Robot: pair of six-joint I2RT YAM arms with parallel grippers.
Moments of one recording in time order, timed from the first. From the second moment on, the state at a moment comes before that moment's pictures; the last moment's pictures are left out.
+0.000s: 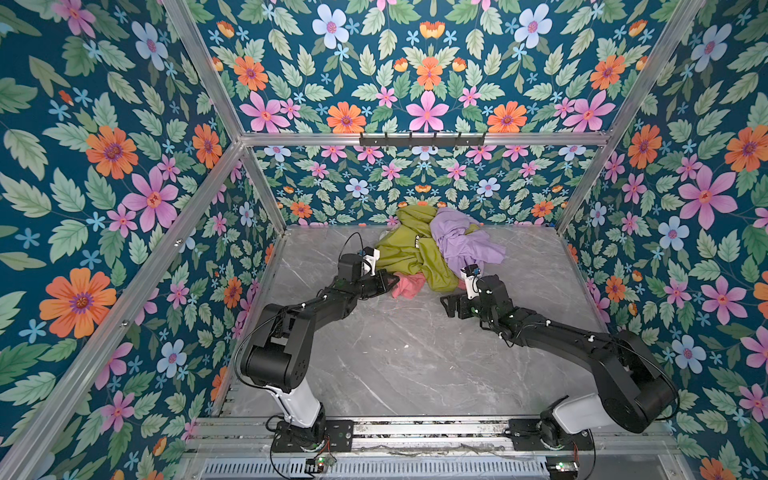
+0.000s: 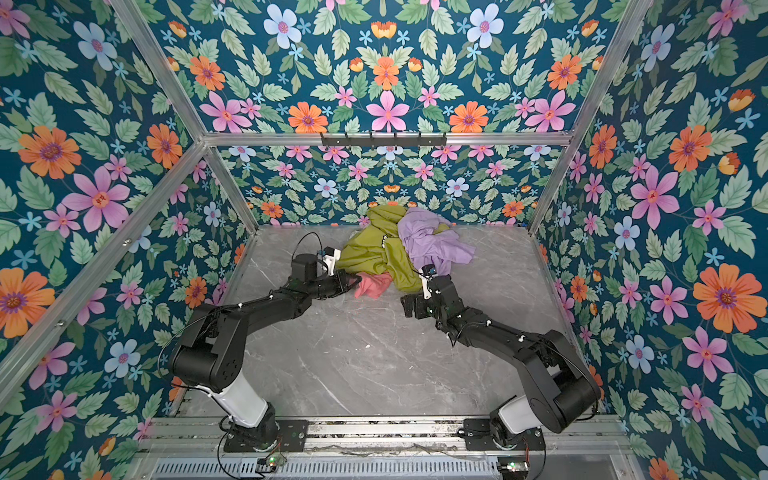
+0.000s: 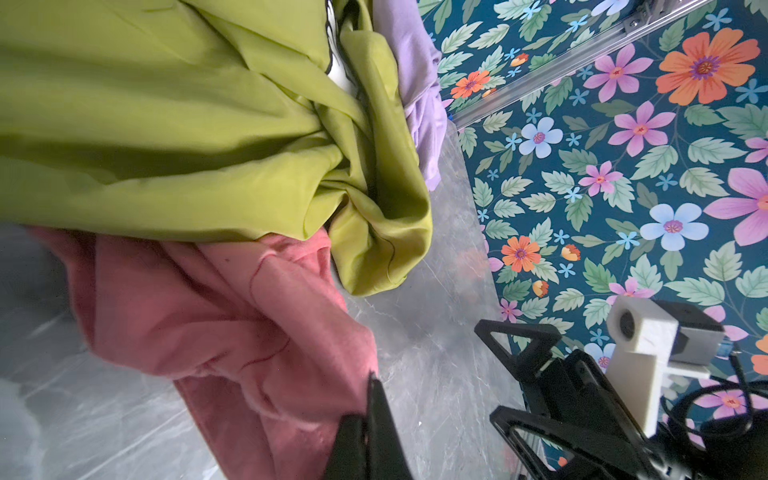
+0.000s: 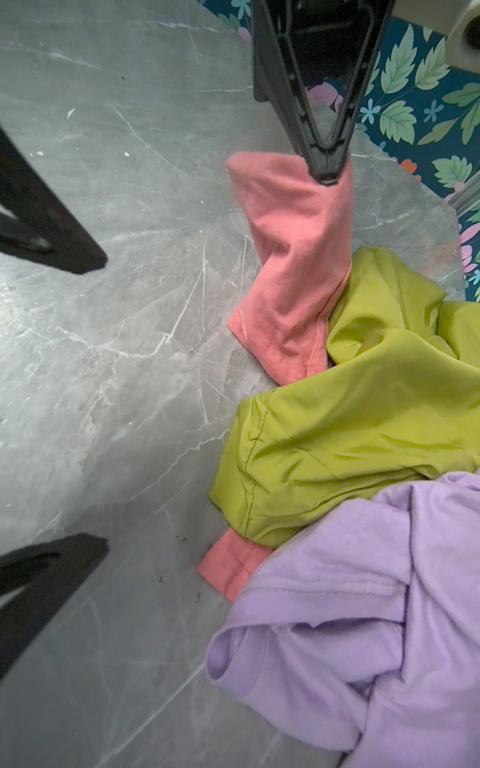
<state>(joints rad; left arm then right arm) -0.33 1.70 0.90 0.30 0.62 -0.67 0.53 1.46 0.72 0.15 -0.06 0.31</state>
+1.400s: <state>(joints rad) -0.40 1.69 1.24 0.18 0.64 -0.70 0.54 1.40 0.75 0.15 -0.05 0.31</state>
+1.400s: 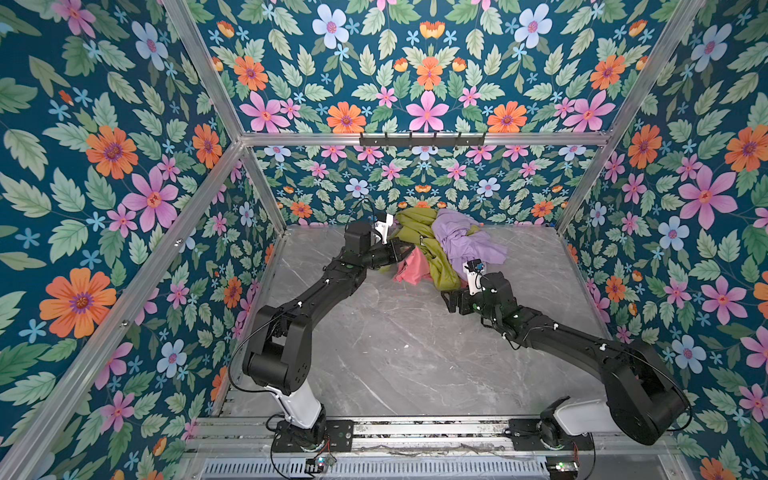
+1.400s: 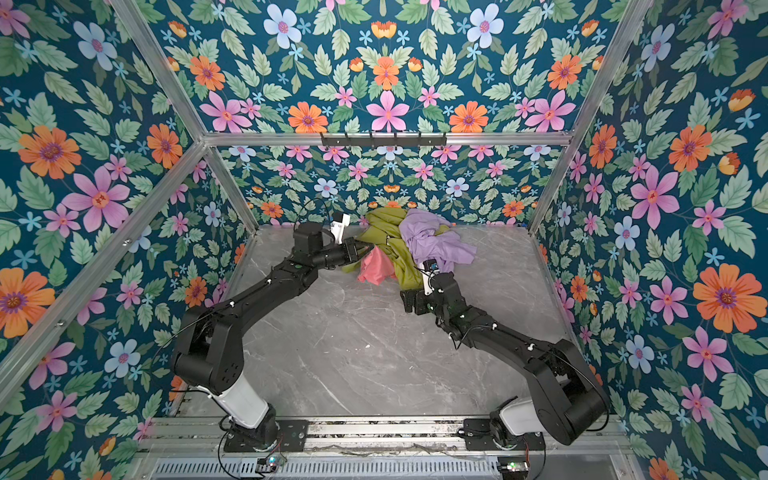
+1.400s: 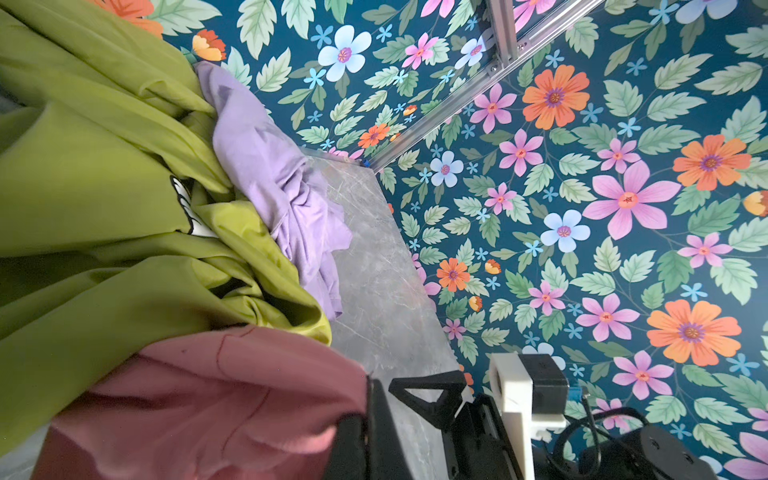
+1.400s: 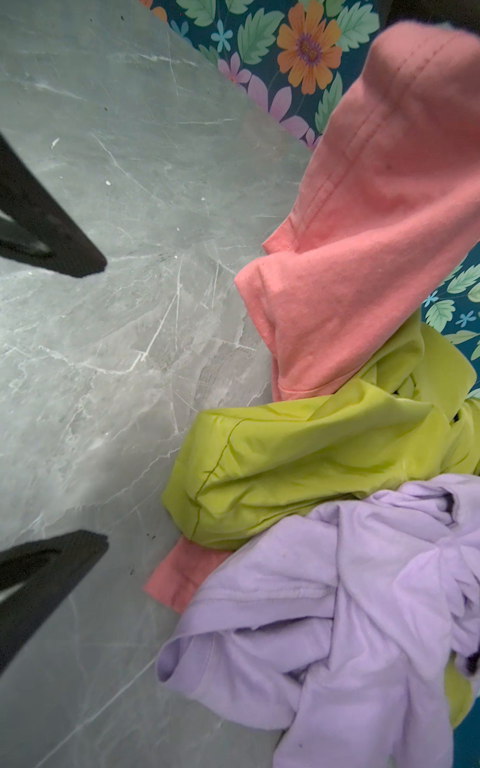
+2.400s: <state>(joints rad) -0.41 1.69 1.27 0.17 0.66 -0.73 0.62 1.76 1.13 0.15 -0.07 0.30</state>
